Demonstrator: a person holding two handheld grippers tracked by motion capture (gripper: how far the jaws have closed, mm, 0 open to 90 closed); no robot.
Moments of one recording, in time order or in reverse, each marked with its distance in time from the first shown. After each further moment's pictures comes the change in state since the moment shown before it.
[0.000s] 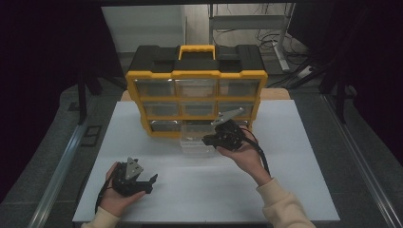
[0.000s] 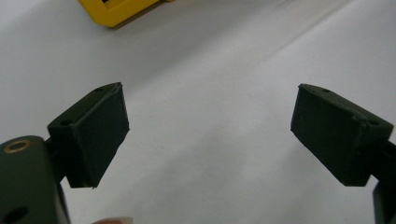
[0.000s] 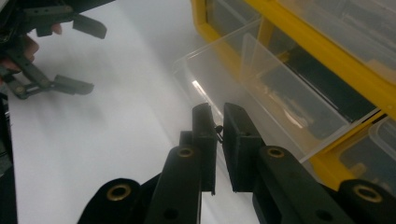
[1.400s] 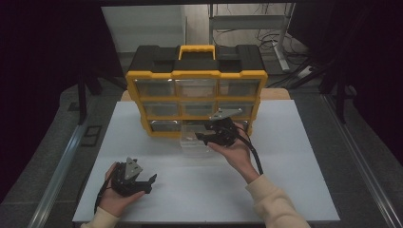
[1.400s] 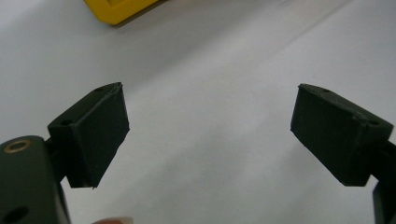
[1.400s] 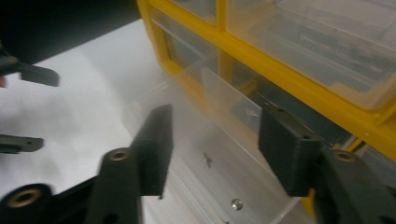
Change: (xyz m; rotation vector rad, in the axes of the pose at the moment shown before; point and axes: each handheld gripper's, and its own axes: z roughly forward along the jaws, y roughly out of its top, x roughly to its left) left arm 0.002 -0.001 0.000 0.004 0.004 -0.005; right arm -0.012 -0.003 0.028 -0.148 -0.093 0.107
